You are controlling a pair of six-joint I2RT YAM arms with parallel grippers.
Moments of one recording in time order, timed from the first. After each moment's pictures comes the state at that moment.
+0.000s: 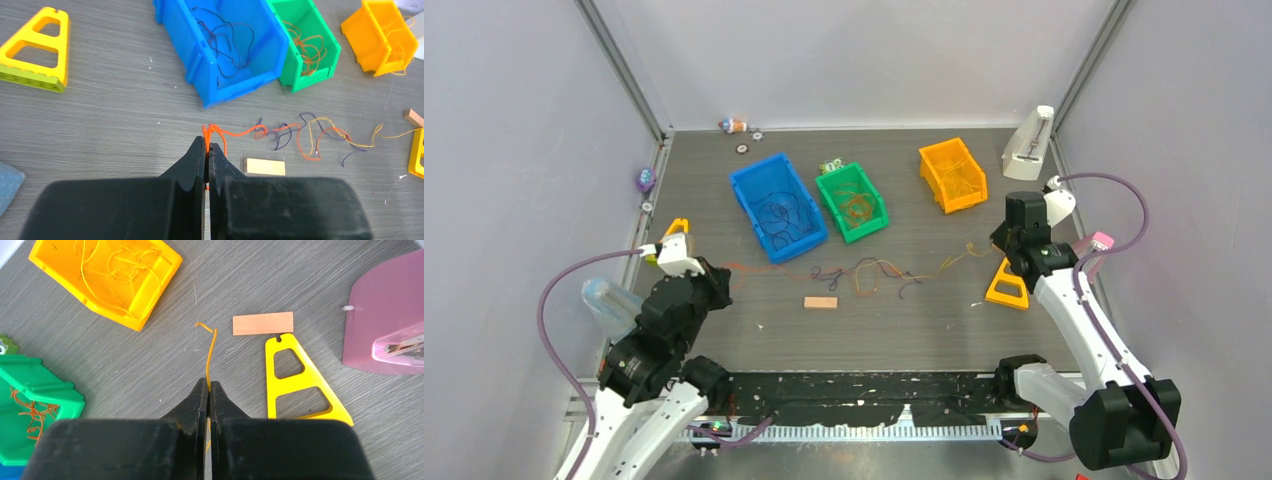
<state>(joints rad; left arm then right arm) -0.51 0.37 0.69 -0.71 -0.38 -0.48 0.13 1.02 0.82 -0.49 0.42 0.70</state>
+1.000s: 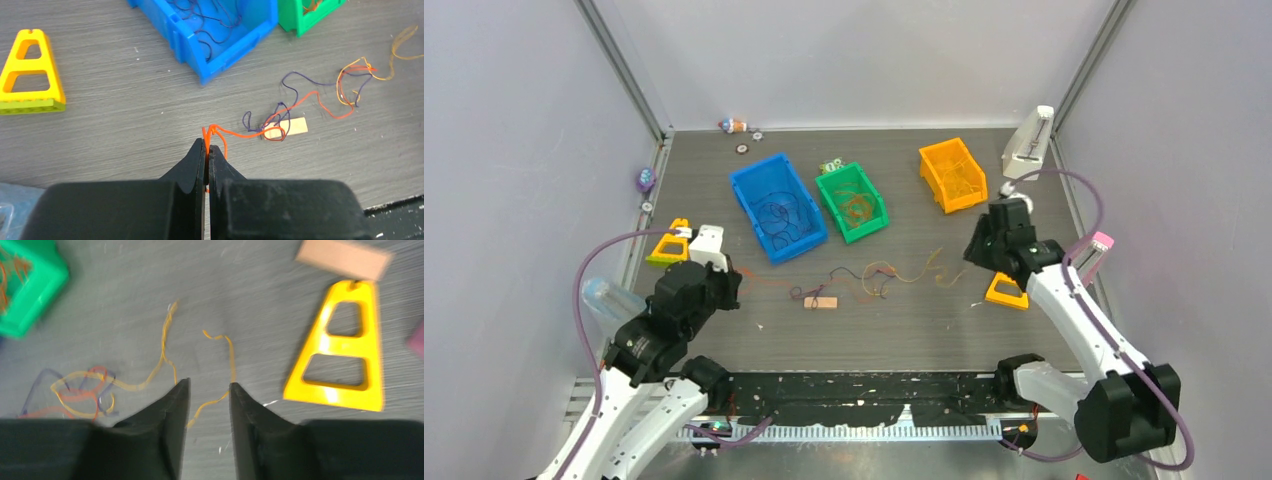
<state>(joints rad) -0.51 0.46 0.75 -0.77 -0.26 -0.24 0.18 1.04 0.83 -0.59 0.14 0.52</state>
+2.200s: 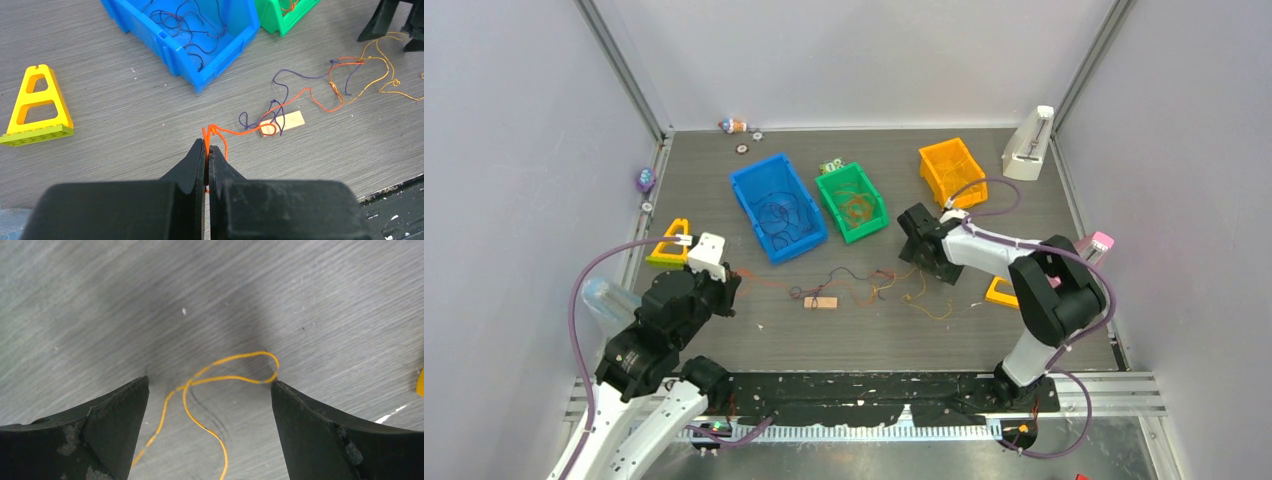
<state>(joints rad) -0.51 0.41 0.77 -0.78 -0.16 -0.10 0.56 1.65 0.93 -0.54 0.42 1.04</state>
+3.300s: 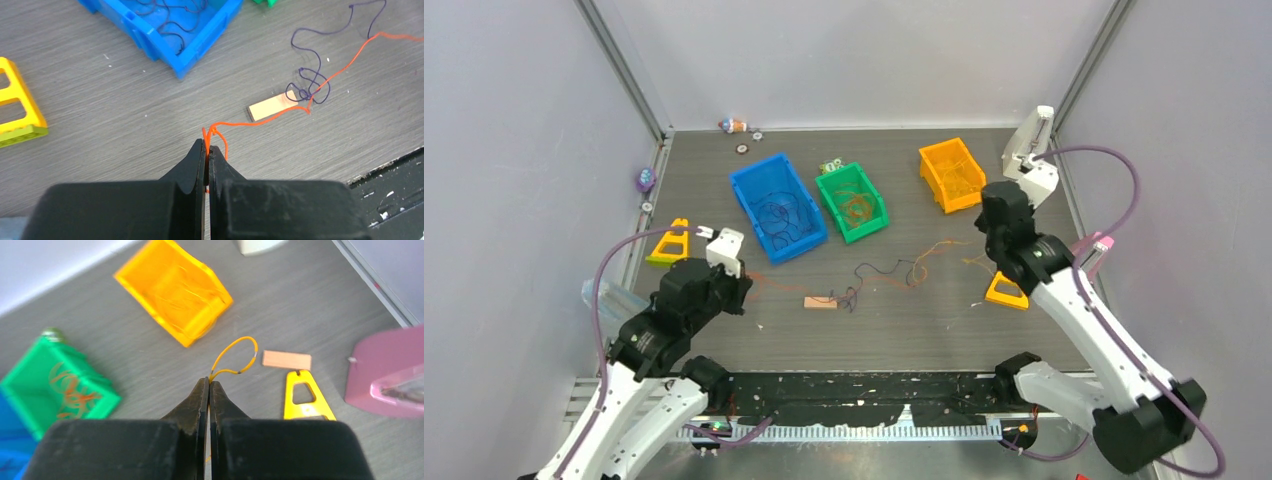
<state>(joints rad) -0.51 0.49 0.76 -0.78 -0.09 -0.09 0.41 1.06 0.98 -0.55 0.71 0.65</state>
